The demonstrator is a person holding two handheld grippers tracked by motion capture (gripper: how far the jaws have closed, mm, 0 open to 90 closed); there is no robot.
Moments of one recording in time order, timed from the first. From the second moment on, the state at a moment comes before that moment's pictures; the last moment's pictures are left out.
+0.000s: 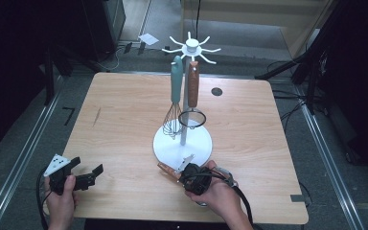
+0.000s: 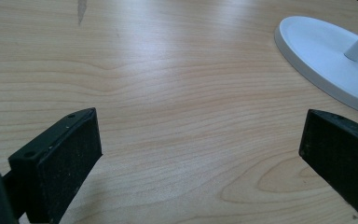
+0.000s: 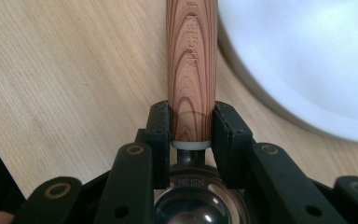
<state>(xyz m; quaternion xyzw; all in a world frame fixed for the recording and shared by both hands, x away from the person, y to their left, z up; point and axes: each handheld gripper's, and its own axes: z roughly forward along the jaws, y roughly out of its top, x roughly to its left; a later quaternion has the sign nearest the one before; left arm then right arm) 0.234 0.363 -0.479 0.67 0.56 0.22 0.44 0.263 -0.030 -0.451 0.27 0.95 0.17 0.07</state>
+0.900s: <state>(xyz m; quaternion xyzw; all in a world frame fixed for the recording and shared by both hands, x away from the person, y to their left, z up) 0.233 0.371 -0.476 0.65 0.57 0.23 0.45 0.277 -0.114 -0.434 0.35 0.86 0.33 0.16</state>
